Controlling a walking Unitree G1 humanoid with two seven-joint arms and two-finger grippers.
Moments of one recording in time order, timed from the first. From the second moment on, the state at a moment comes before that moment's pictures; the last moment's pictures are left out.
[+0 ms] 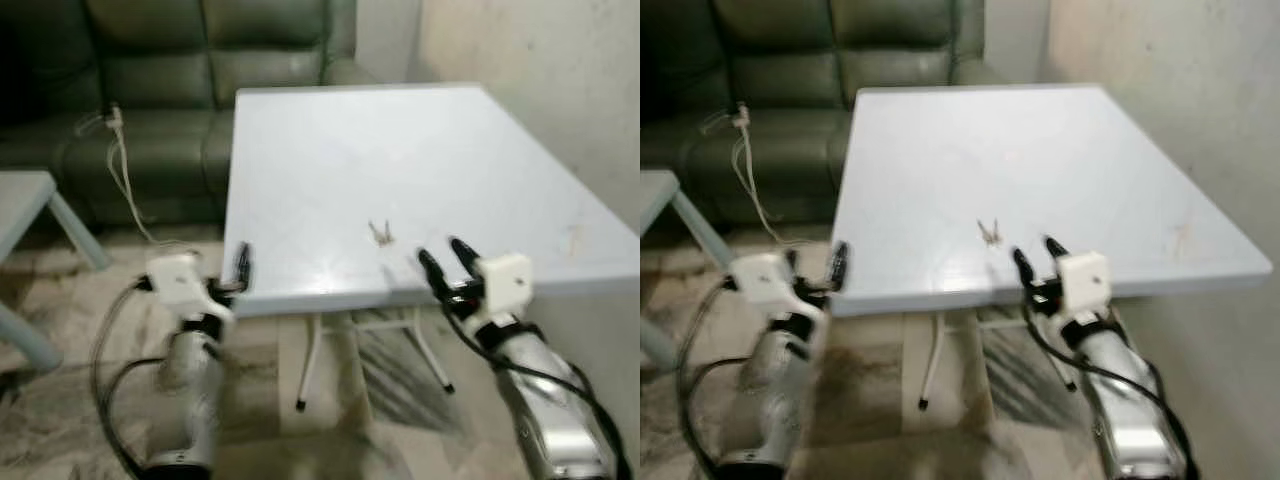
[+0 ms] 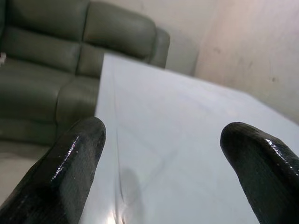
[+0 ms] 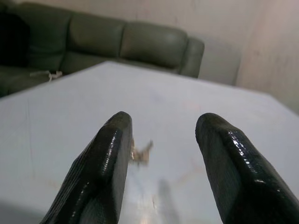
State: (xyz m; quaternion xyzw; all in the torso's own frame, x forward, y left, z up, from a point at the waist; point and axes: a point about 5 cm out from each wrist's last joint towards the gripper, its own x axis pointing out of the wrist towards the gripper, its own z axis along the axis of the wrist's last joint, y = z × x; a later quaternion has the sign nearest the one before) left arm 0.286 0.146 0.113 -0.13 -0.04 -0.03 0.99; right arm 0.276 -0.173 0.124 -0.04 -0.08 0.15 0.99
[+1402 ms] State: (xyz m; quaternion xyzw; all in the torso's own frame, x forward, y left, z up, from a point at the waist) left arm 0.282 0.136 0.109 -0.09 -0.01 -0.07 0.99; right arm 0.276 -0.162 0.123 -0.01 -0.07 0.18 0.98
